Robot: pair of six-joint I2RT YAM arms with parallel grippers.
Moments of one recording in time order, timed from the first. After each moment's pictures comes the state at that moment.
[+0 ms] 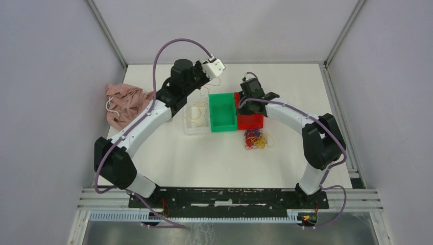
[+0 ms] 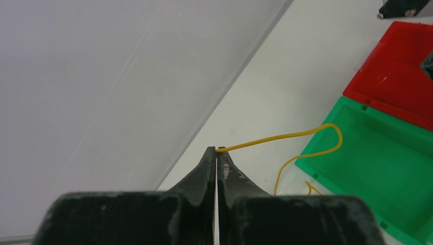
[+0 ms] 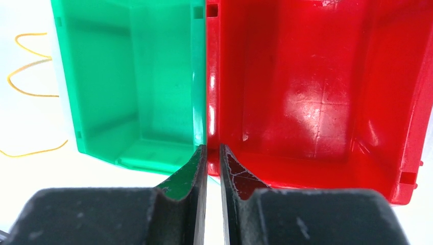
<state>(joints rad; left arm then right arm) -0.52 1.51 1.33 -0.08 0.01 0.71 0.55 1.77 1.29 -0.39 0.04 0.55</state>
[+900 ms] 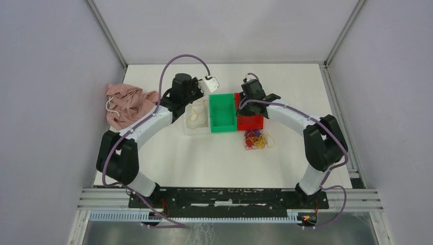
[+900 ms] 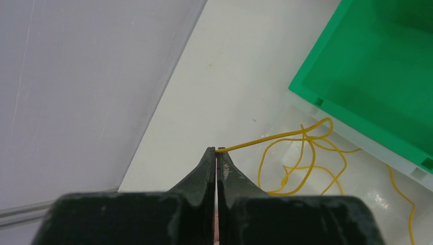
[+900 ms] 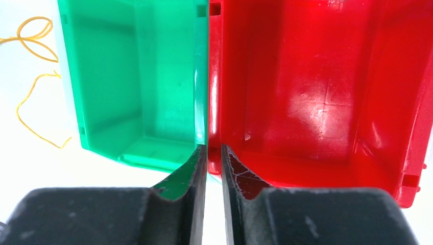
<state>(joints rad) -0.45 1.55 1.13 -0.01 -0.01 0.82 0.55 1.75 1.25 -0.36 0.02 0.56</state>
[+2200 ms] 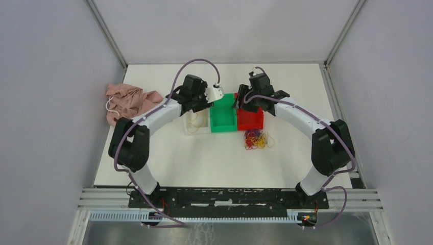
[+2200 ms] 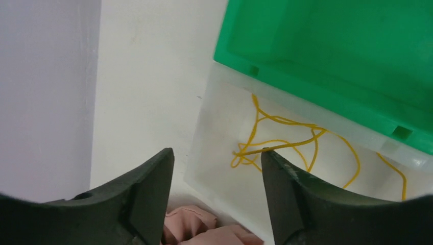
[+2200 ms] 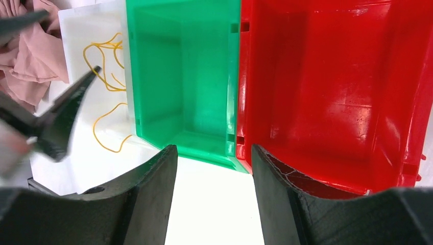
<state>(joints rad) -0.47 1.72 1.16 -0.19 -0.05 0.91 0.49 1.68 1.27 -0.36 -0.11 0.62</state>
